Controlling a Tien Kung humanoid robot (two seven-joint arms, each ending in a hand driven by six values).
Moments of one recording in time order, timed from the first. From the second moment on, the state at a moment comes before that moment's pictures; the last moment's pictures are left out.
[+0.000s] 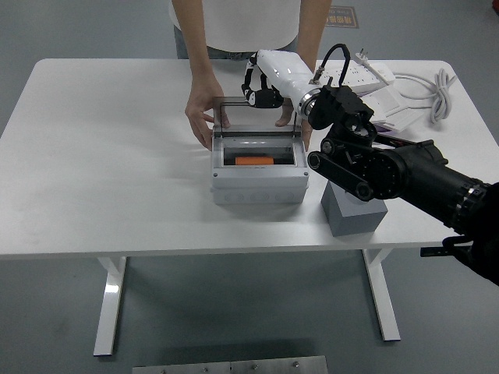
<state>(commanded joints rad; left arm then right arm) -0.15 0.19 -1.66 -0.35 1.77 0.15 0.64 1.10 -0.10 0.30 0.72 -1.51 -0.33 -0.09</state>
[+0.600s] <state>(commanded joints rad) -0.15 0.19 -1.66 -0.35 1.77 0.15 0.64 1.10 -0.10 0.30 0.71 -1.49 -0.34 -0.09</state>
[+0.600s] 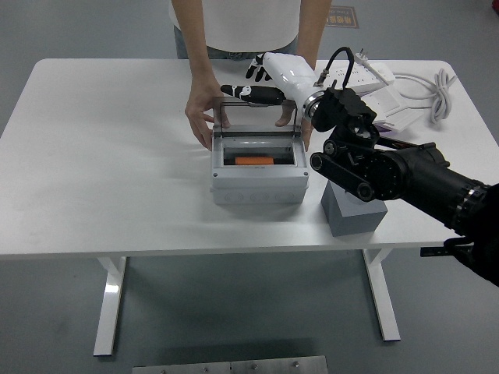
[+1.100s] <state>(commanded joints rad) -0.17 0.19 -1.66 -0.35 1.78 0.15 0.63 1.07 -0.10 0.27 0.70 -1.47 -0.34 -0.08</state>
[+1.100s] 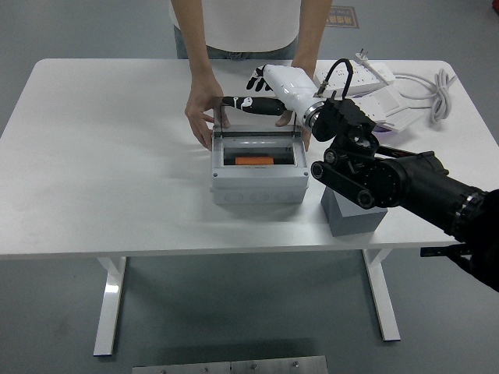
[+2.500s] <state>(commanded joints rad) -0.16 0.19 -1.64 -0.34 1.75 0.18 0.63 1.07 -0.12 0.20 0.74 -1.54 -0.34 -0.14</state>
